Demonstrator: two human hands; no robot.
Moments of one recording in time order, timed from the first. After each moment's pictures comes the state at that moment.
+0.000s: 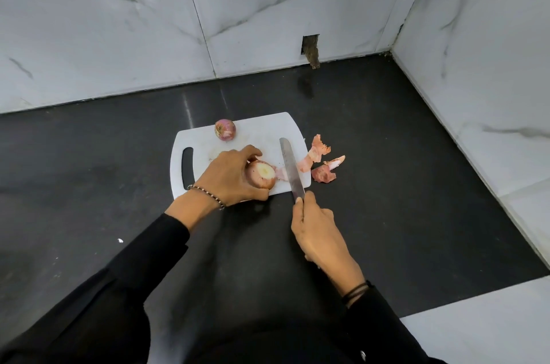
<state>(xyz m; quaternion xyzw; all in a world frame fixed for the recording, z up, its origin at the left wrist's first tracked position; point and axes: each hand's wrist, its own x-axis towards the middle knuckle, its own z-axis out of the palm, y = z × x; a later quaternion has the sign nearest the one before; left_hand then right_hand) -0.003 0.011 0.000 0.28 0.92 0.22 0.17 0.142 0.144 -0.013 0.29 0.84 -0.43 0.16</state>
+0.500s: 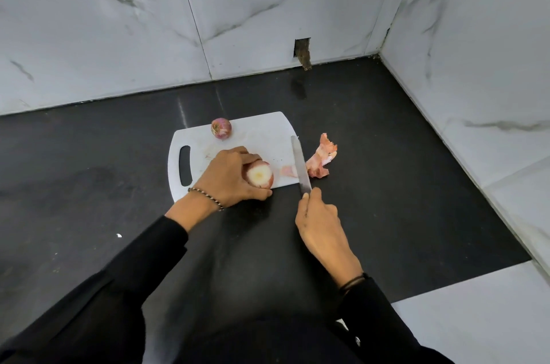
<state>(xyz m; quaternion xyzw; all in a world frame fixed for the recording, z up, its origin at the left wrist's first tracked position) 0.015 0.009 0.002 0.31 0.91 0.24 0.11 0.158 0.147 -0.017 0.31 0.86 -0.39 0.10</state>
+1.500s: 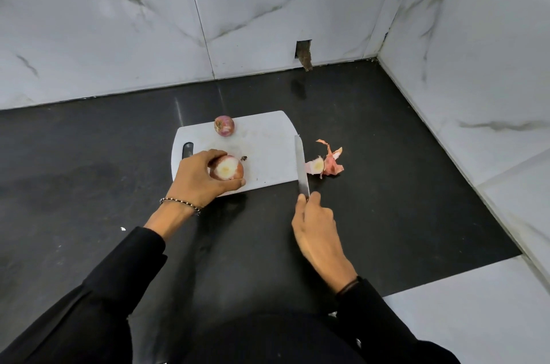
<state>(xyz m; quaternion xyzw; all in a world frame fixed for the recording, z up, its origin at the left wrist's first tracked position) 0.016 -0.043 -0.014 0.16 0.92 0.36 0.08 0.170 0.129 -0.018 0.31 0.87 -0.38 0.06</state>
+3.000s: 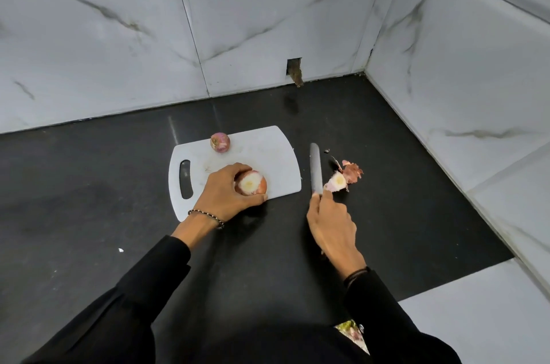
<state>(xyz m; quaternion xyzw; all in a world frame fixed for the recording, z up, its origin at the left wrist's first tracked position) 0.018 -0.006 -0.024 0.24 0.89 0.38 0.12 0.153 0.166 -0.025 0.37 0.88 -0.29 0.04</state>
